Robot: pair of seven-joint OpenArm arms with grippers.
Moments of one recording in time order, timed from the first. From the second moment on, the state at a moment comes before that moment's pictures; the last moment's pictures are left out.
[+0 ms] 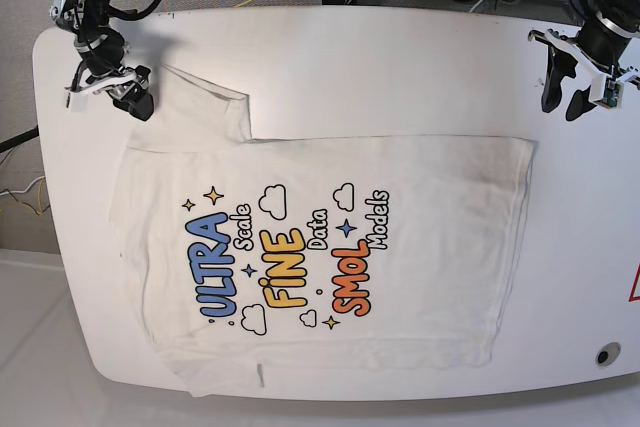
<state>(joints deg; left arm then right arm) 40.7 -25.9 -30.9 115.6 -32.0 -27.9 25.3 -17.0 12.1 35.7 79.3 48.5 27.5 -39.9</state>
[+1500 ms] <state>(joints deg) 30.6 -27.2 -30.0 101.7 -43.1 -29.2 35.5 -14.2 10.9 33.6 78.1 45.7 26.6 -42.4</state>
